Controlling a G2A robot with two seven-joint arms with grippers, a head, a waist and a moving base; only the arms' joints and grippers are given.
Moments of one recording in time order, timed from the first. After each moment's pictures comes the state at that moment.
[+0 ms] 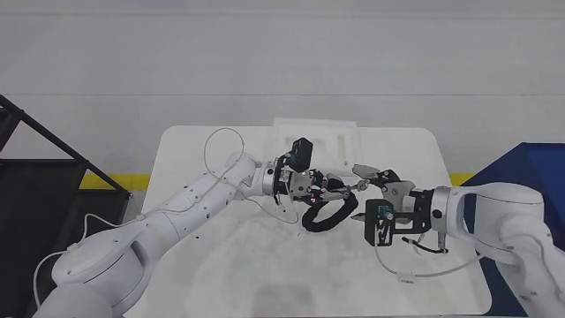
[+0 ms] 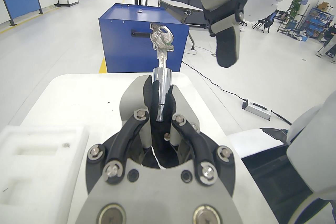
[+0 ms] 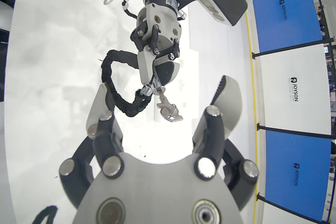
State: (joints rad) left arm 0.61 -1.17 -0.31 -1.04 1.01 -1.01 0.55; right arm -1.29 -0.85 1.31 -2.14 -1.39 -1.01 0.37
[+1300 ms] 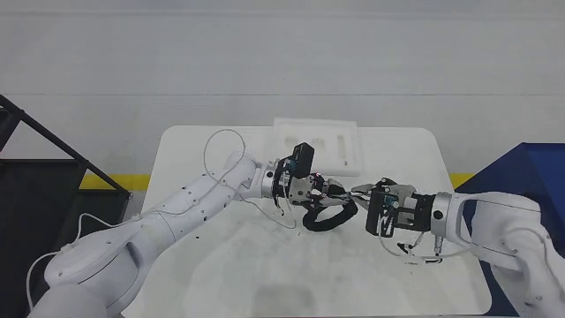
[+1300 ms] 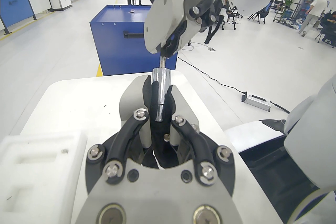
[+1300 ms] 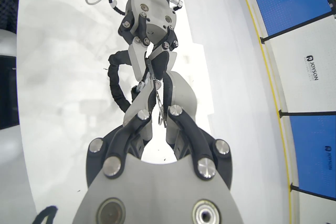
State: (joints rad) left arm 0.61 -1.14 -0.32 -1.11 1.10 -1.01 0.60; right arm -1.37 -0.85 1.34 -2.12 -1.15 -0.87 0.49
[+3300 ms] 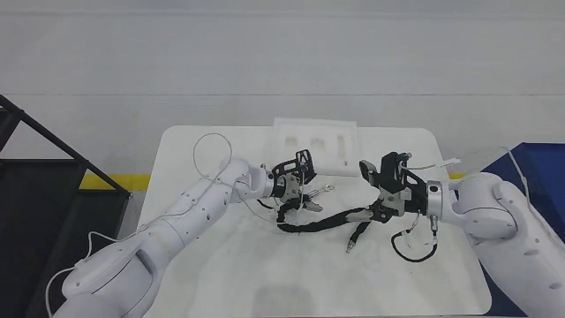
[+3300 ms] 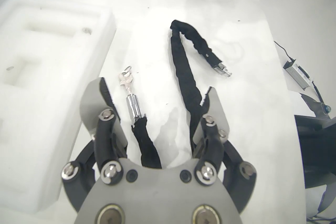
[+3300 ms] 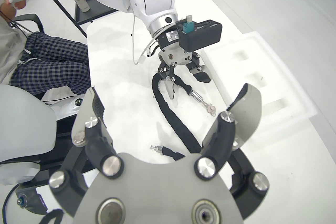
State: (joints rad) left arm 0.70 -1.21 -0.51 -0.96 0.95 -0.90 -0.10; right arm -1.17 -0.86 1.16 -1.75 -0.47 -0.89 0.66
